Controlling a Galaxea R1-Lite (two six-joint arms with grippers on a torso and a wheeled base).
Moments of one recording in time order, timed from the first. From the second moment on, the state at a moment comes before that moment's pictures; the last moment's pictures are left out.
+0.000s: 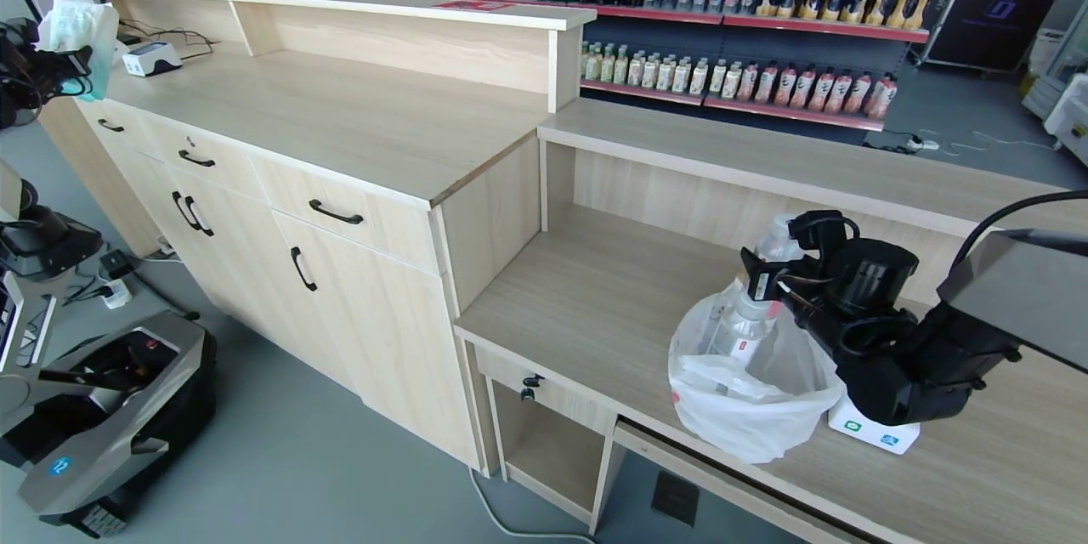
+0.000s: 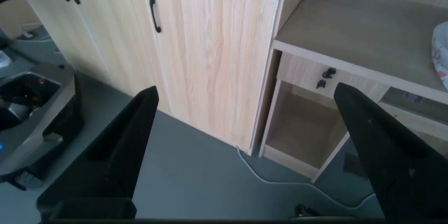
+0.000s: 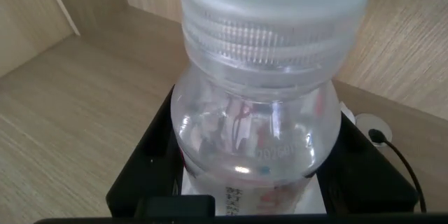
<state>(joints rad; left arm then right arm) 0.00 0.00 0.00 0.00 -0.02 0.00 0.13 2.27 -0.88 -1.38 -0.12 -0.09</state>
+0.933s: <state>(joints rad) 0.00 0.00 0.00 0.00 -0.02 0.00 0.13 2.13 -0.84 -1.32 -0.06 -0.08</state>
